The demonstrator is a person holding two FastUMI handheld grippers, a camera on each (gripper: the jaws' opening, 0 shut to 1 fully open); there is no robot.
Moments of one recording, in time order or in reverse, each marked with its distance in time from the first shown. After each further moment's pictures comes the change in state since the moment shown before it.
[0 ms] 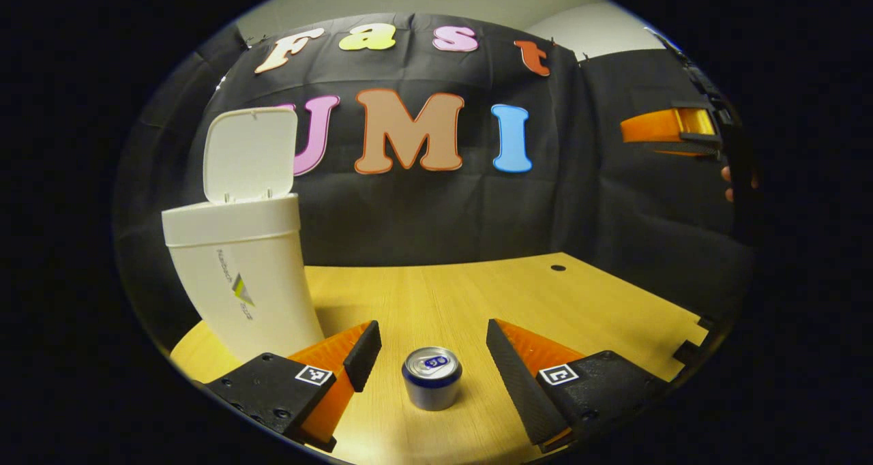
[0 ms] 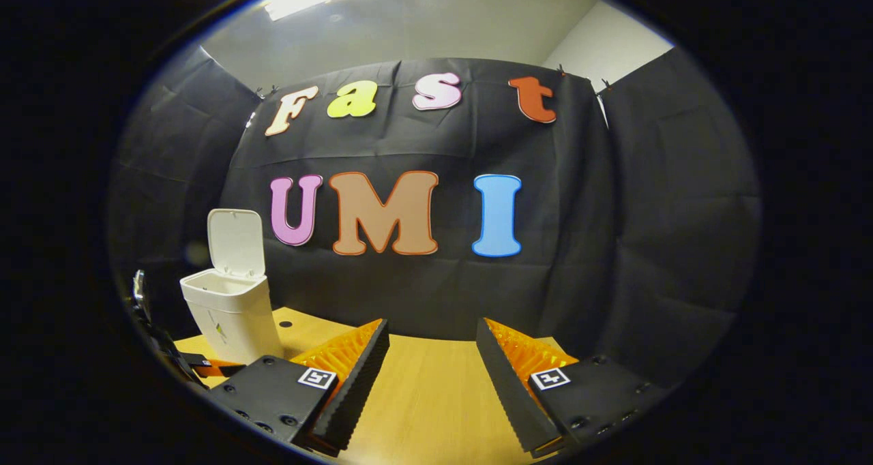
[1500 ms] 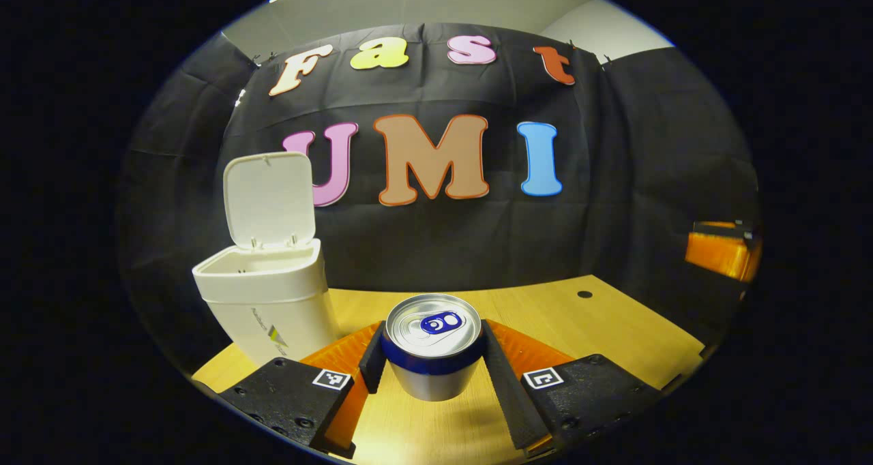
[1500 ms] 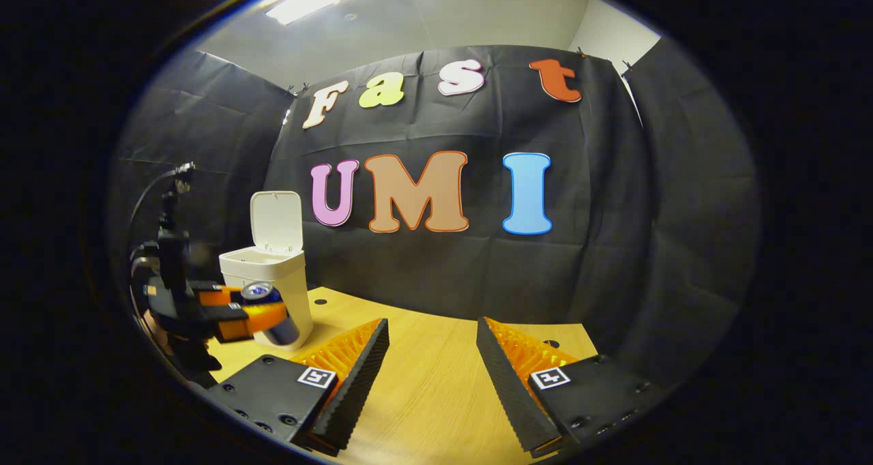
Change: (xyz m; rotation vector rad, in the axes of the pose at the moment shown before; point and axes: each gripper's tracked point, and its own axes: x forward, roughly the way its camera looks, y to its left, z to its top) left arm -0.017 0.013 0.133 0.009 -0.093 0.160; right arm -0.014 -0.006 -0.043 0.000 0.033 0.218
